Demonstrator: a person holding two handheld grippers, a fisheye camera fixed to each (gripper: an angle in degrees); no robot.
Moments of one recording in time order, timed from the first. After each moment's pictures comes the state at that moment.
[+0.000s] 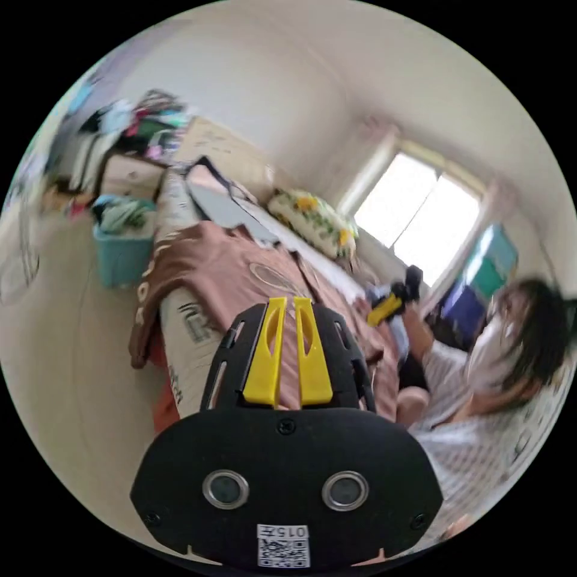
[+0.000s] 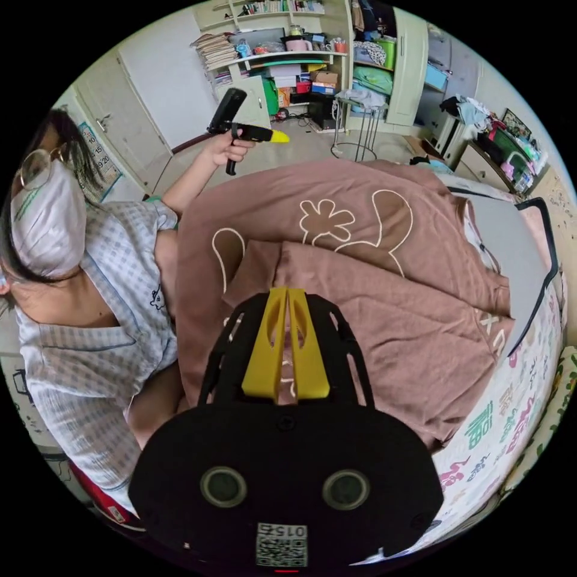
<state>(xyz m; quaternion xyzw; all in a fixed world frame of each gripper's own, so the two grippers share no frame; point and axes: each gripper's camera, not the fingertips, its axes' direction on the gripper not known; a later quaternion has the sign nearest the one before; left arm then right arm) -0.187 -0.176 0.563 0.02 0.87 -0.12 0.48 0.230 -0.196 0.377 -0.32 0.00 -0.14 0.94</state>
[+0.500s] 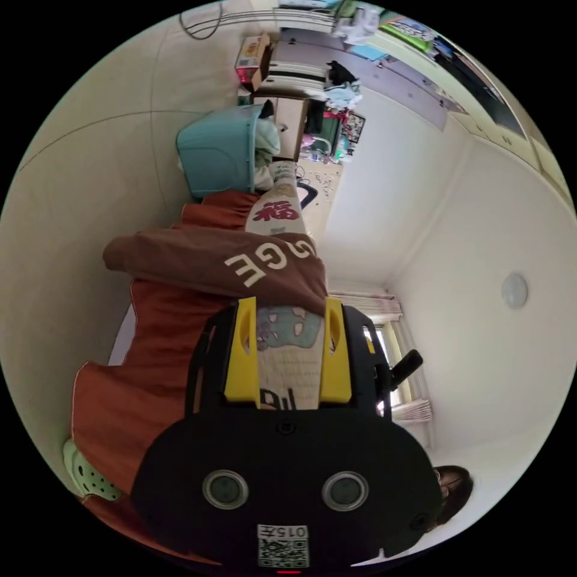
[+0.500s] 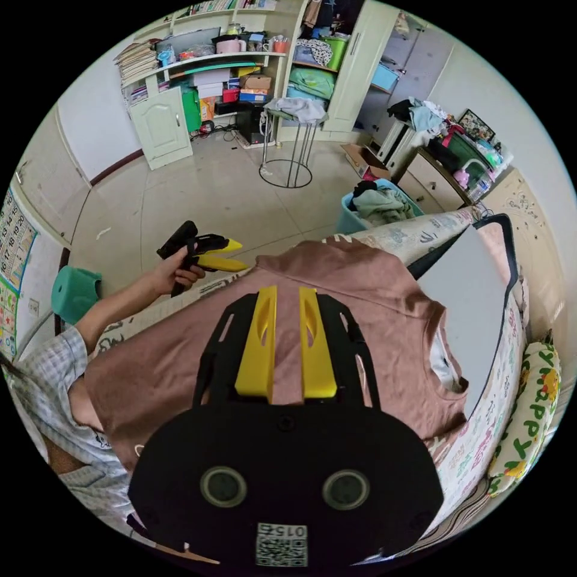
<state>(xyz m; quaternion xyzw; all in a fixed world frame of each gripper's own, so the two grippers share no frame) -0.001 -0.154 0.835 -0.24 0.87 -0.35 0.25 0.198 -0.352 0.734 -0.33 0.14 -0.14 0.92</state>
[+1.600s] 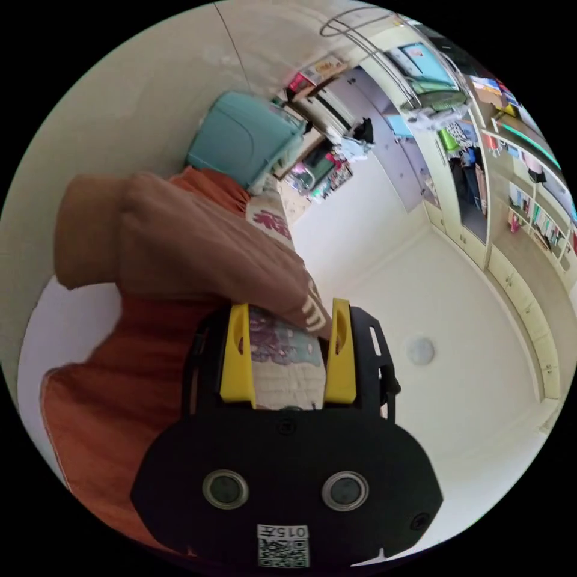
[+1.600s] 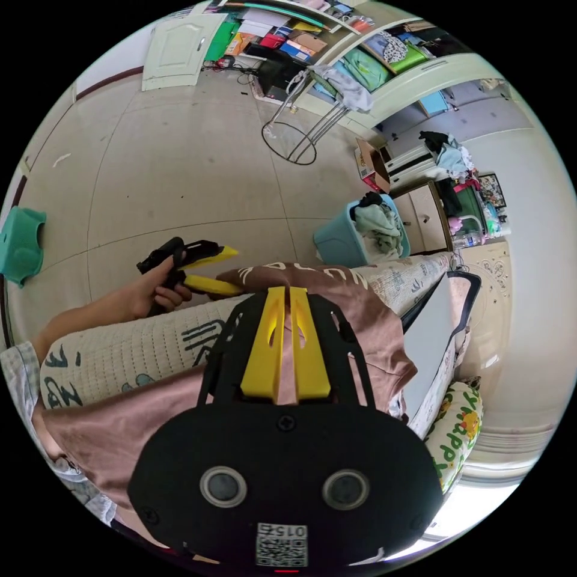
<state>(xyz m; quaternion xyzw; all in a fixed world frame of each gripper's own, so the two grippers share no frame) 0.096 -0.102 0.896 -0.26 0.84 -0.48 0.01 0.102 -0.328 0.915 -0.39 0.26 -0.27 0.84</state>
